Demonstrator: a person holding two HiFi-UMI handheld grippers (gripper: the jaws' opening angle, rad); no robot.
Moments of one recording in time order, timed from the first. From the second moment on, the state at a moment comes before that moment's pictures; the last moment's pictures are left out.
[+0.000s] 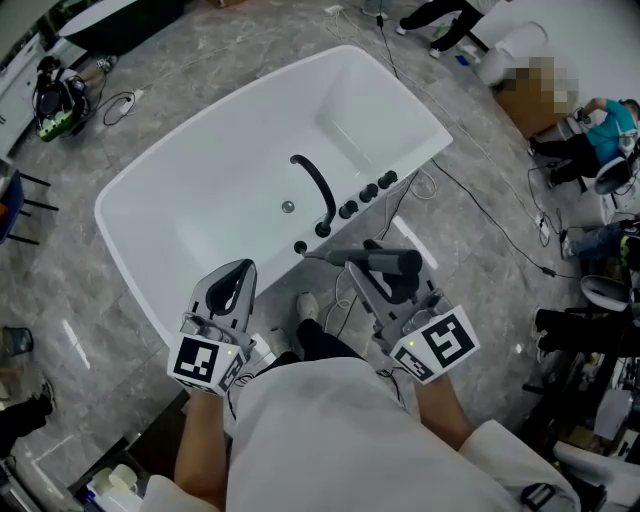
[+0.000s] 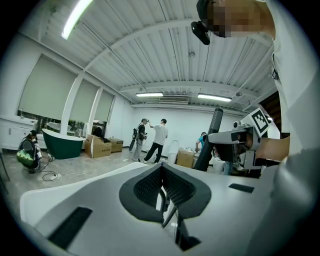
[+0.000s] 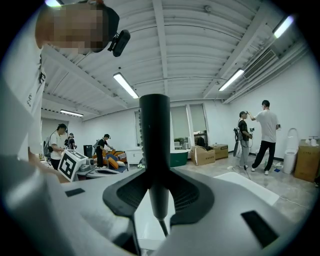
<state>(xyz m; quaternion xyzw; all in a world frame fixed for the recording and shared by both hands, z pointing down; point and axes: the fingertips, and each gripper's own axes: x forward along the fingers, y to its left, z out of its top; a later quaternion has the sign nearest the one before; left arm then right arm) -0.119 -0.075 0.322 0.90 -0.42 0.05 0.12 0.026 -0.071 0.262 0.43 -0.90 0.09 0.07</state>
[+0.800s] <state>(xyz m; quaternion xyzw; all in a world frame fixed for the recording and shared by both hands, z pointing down) -0.119 -0.124 0.377 0.87 -0.45 0.08 0.15 0.012 -0.132 0.339 0.39 -0.91 0.10 0.12</state>
